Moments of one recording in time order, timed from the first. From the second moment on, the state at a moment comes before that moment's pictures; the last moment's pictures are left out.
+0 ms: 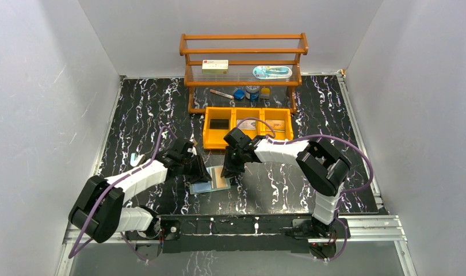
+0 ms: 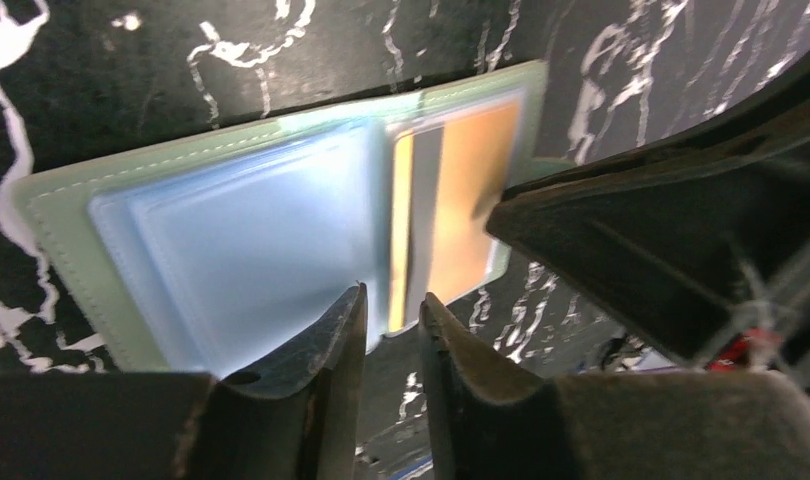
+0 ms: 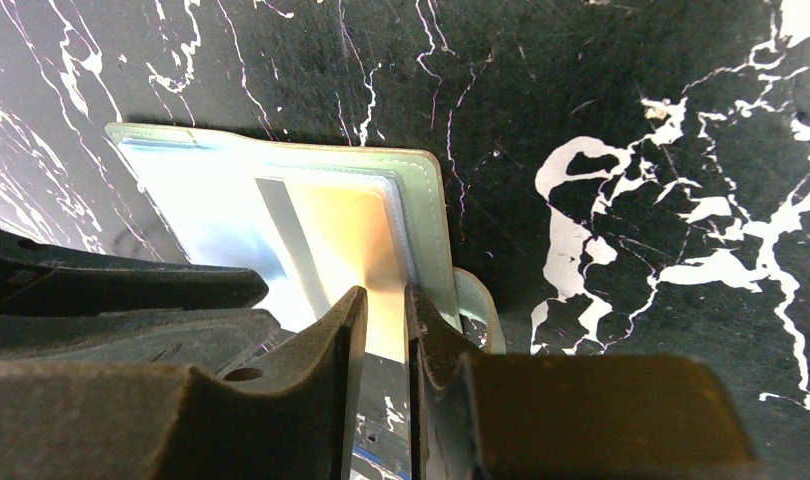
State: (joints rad) left arm -0.53 1.28 0.55 -0.33 0.28 -0.81; right arm 0.92 1.83 1.10 -0.35 -0.21 0.99
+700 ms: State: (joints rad) left arm -0.53 1.34 0.49 -0.10 0.34 -0.87; right arm 0.92 1.83 1.10 -0.35 -0.22 0.99
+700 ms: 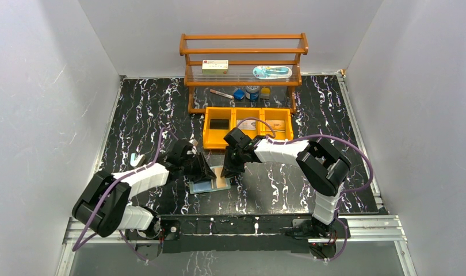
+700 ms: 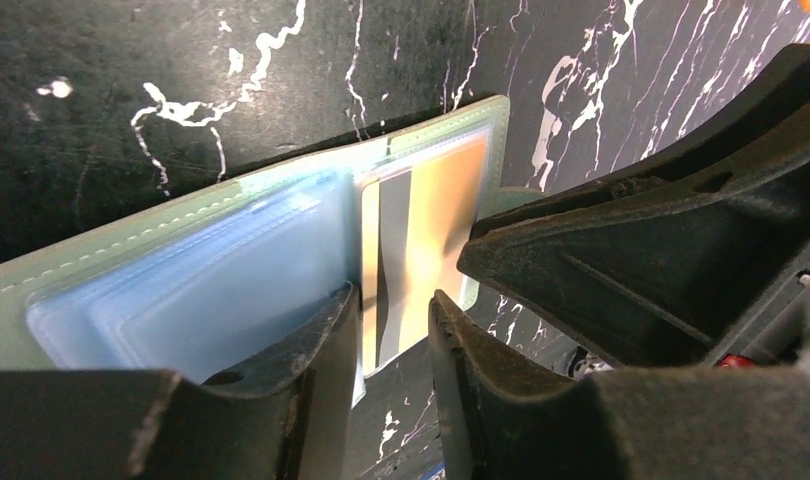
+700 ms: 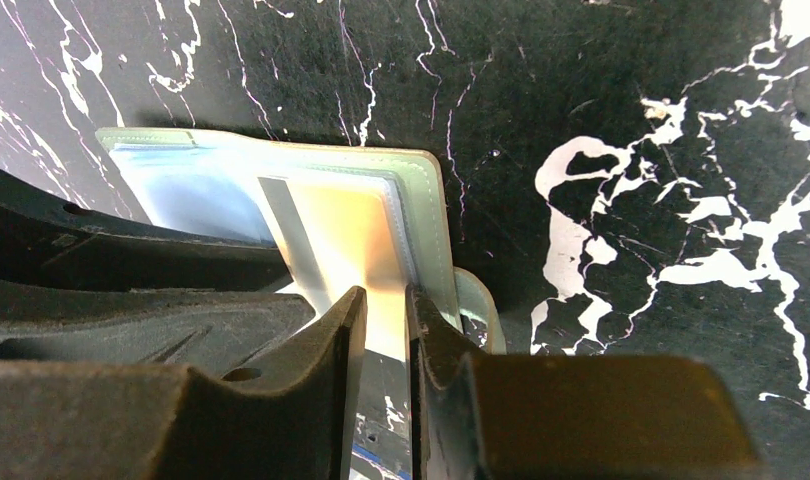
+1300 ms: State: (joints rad) left arm -0.50 1.30 0.31 0.17 0.38 -1.00; right arm 0.90 1.83 1.10 -0.36 -0.23 0.99
